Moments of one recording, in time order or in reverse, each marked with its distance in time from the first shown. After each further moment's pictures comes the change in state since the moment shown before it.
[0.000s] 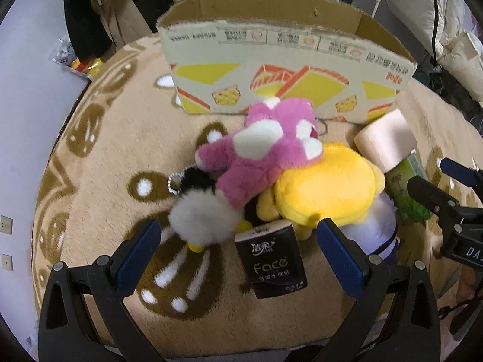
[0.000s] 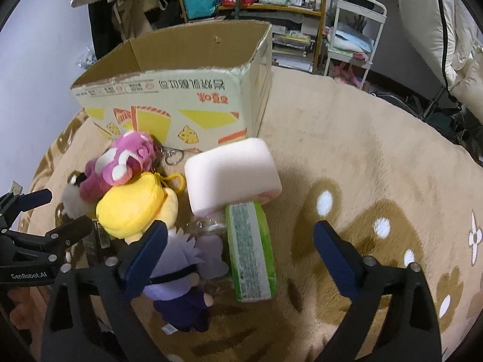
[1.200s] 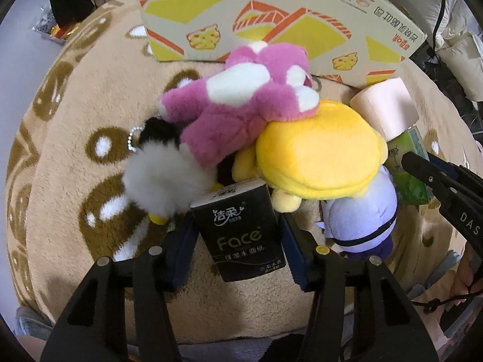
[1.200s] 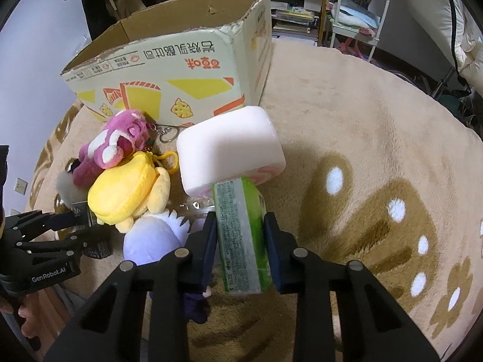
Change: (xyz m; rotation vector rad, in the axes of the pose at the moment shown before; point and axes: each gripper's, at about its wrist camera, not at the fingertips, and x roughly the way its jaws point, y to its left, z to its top) left arm 0.038 -0.009 -0.009 -0.036 0.152 -0.101; right arm 0.016 -0.005 -0.005 0.021 0.086 0.043
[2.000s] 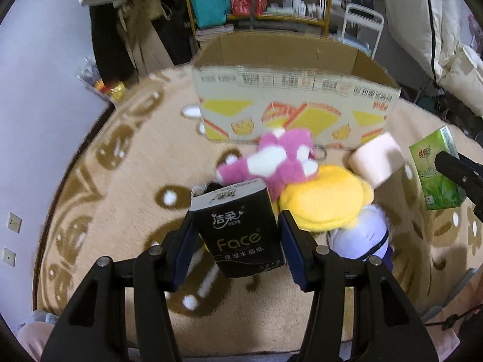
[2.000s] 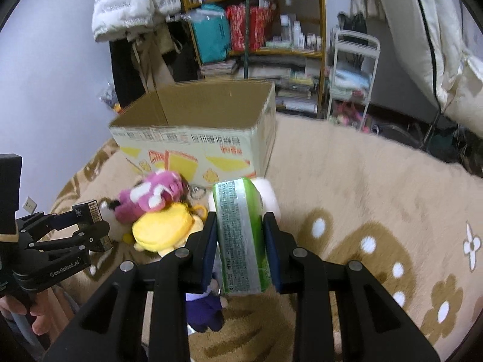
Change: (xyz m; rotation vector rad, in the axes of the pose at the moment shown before) left arm -0.084 -0.006 -0.023 0.003 -0.368 0.167; right arm -0.084 0.013 -0.012 -0.039 -0.357 0.015
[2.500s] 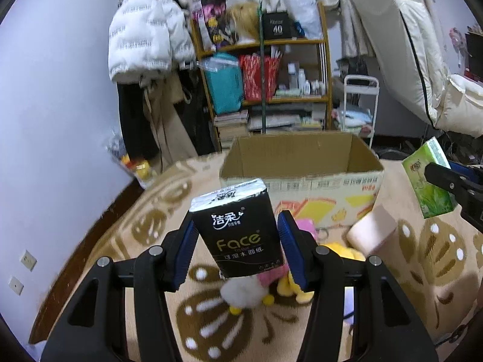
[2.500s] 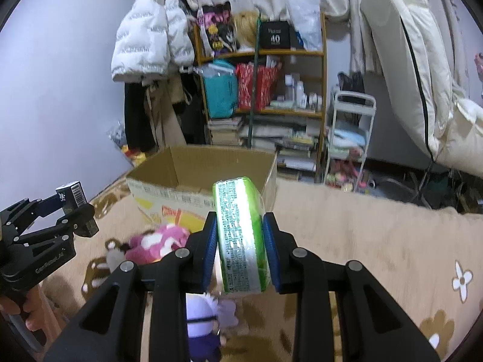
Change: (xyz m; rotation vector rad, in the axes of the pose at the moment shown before) left arm -0.059 -0.001 0.014 0.037 -0.412 0.098; right arm -0.032 0.008 0.017 -0.055 -0.266 -0.009
